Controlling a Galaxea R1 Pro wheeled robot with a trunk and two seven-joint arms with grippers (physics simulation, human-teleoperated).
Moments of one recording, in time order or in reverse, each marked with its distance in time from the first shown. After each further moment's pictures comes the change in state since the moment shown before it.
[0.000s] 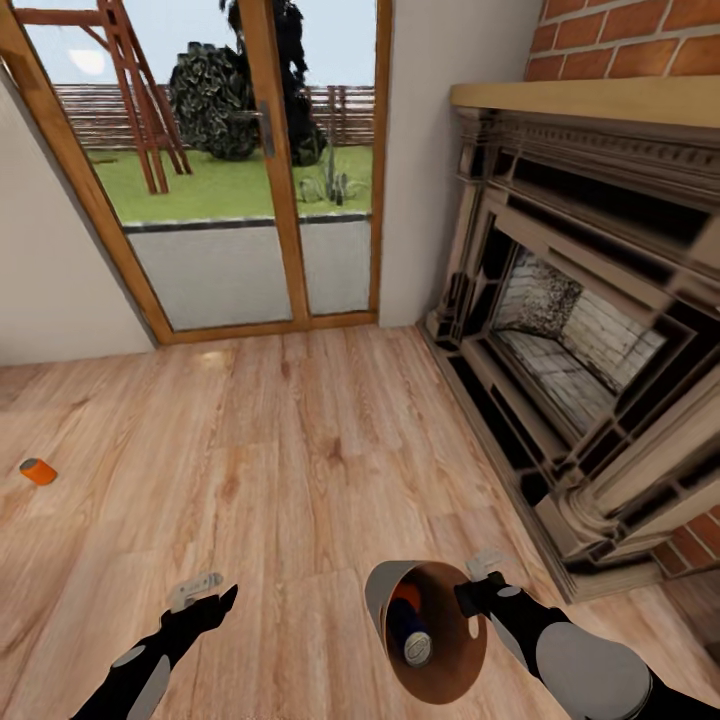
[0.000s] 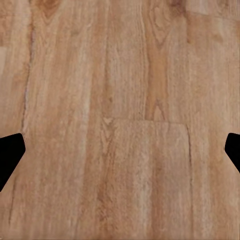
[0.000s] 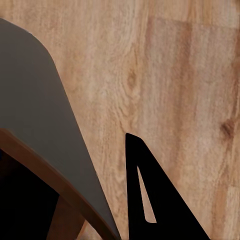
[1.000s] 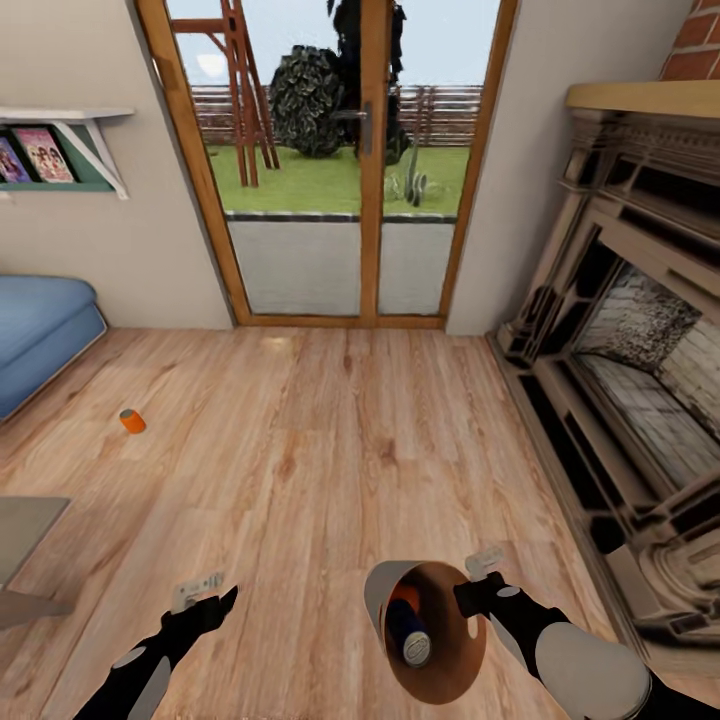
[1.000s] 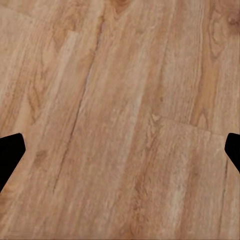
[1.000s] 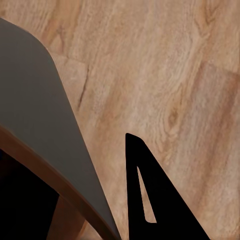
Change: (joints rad) left arm 0.000 0.000 -0.001 0.006 -0.003 -0.002 0.001; right arm 0.000 0.002 -0.001 0.002 0.000 -0.001 0.000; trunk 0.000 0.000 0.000
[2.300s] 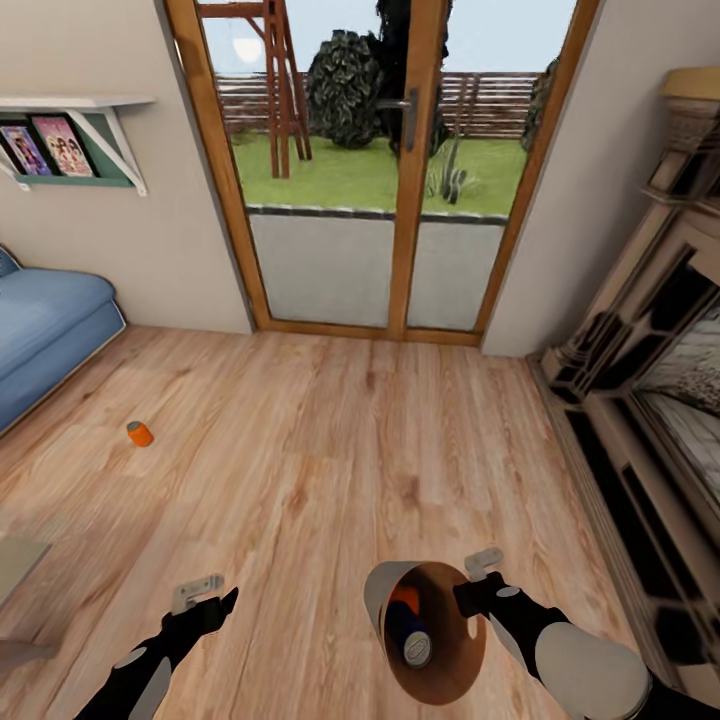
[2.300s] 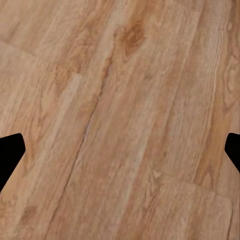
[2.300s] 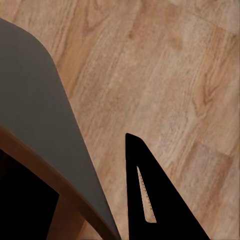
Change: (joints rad) left arm -0.001 -0.002 -0.001 0.006 -0.002 0.000 0.001; right arm 0.000 0.001 0.003 0.000 0.000 0.001 0.000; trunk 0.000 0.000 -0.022
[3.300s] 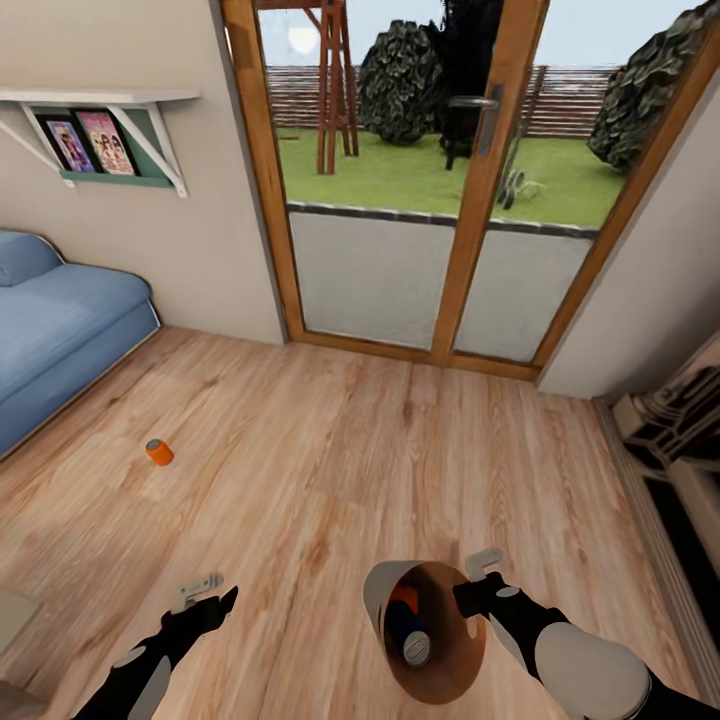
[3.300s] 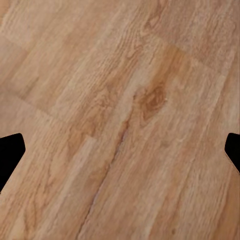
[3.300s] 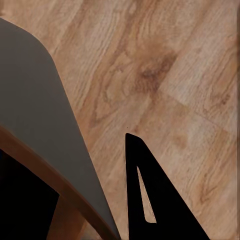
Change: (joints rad) left arm 0.000 0.002 0.000 -0.005 -0.001 0.000 0.000; right arm 0.000 0.000 -0.003 0.001 -0.001 -0.001 0.000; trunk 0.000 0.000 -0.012
